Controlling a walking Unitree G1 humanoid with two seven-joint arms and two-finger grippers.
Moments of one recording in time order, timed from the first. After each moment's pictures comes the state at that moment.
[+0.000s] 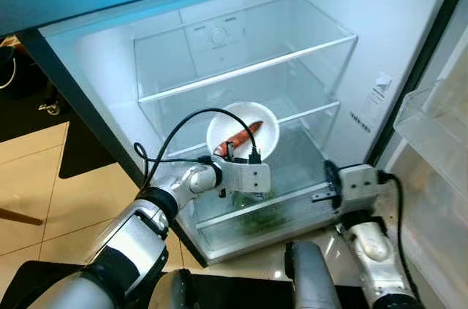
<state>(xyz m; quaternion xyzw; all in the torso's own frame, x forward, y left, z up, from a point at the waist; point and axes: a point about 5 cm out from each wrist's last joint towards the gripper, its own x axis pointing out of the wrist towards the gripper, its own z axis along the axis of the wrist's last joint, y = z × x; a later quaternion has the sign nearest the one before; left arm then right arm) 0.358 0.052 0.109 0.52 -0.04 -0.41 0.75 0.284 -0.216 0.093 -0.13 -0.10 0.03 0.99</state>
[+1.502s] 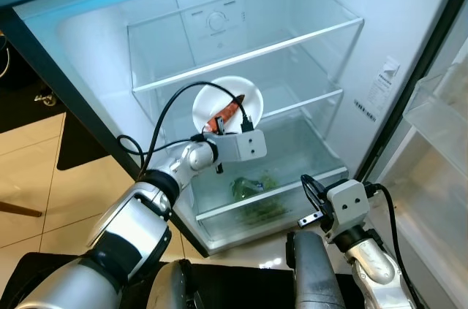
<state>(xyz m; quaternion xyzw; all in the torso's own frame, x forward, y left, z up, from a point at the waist) 0.385 0.058 0.149 0.51 -0.03 -0.34 0.79 0.247 -0.182 0.091 -0.12 -0.06 0.16 0.98</state>
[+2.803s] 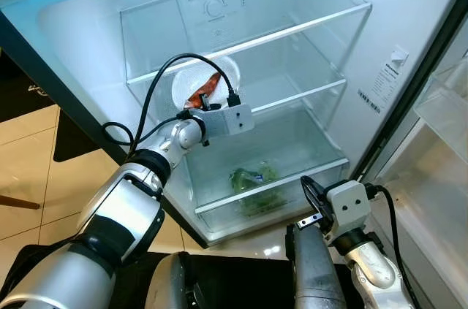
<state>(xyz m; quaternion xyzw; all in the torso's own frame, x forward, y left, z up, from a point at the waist) 0.405 0.085 0.182 0.54 -0.04 -0.25 0.80 0.242 -0.177 0.097 -0.12 -0.06 0.16 0.98</state>
